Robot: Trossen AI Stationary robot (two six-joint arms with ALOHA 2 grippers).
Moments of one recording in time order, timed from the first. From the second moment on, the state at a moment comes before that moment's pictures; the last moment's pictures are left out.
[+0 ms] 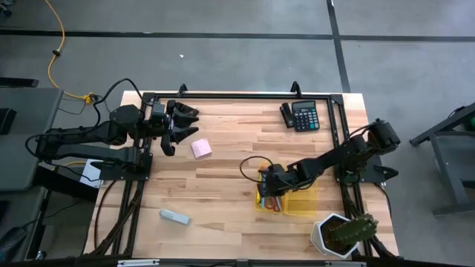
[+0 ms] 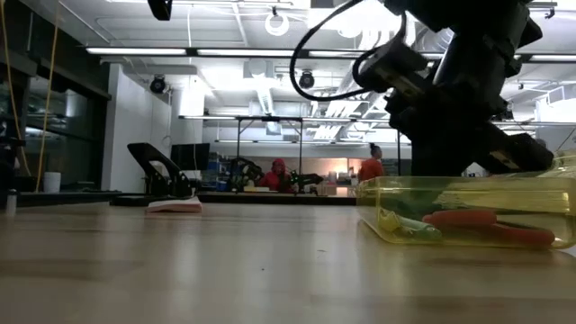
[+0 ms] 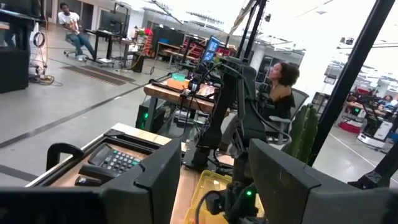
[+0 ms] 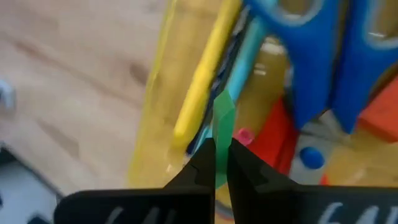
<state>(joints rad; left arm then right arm) 0.24 0.72 0.71 0.07 0.01 -0.26 0.31 1.64 0.85 -0.24 -0.02 1.61</state>
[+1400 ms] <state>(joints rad) 0.24 0.72 0.71 0.07 0.01 -0.26 0.21 1.53 0.85 -0.32 -0.11 1.47</state>
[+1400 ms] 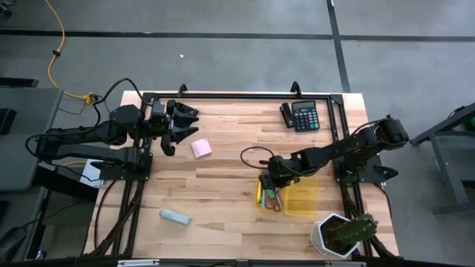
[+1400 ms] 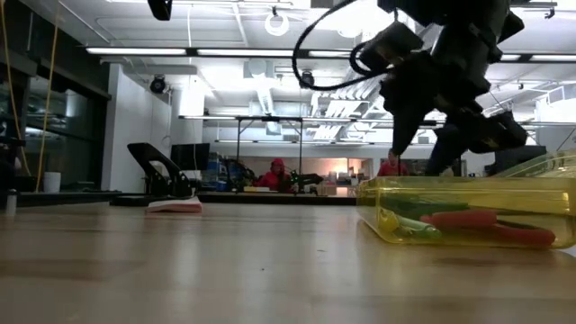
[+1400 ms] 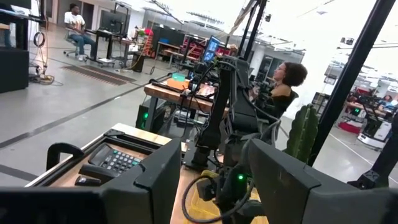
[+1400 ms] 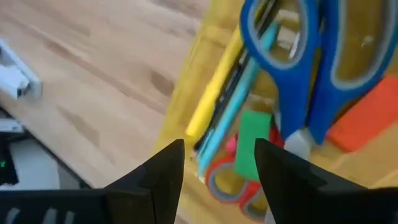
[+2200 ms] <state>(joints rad) 0.24 0.72 0.71 0.03 0.01 -0.26 0.00 1.16 0.89 0.30 0.10 0.10</state>
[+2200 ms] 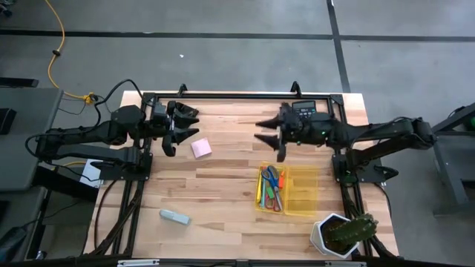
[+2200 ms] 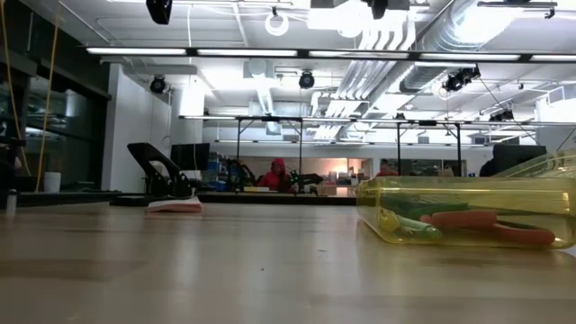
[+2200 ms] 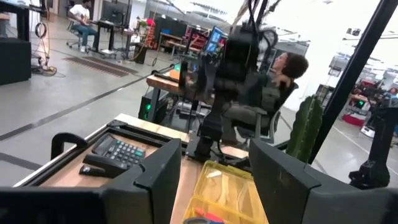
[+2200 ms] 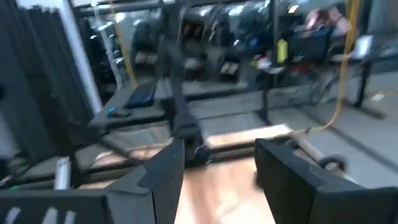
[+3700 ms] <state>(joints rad) 0.64 1.53 0.97 -0.76 0.18 -0.11 -0.03 1.16 0.94 0.22 0.11 0.11</state>
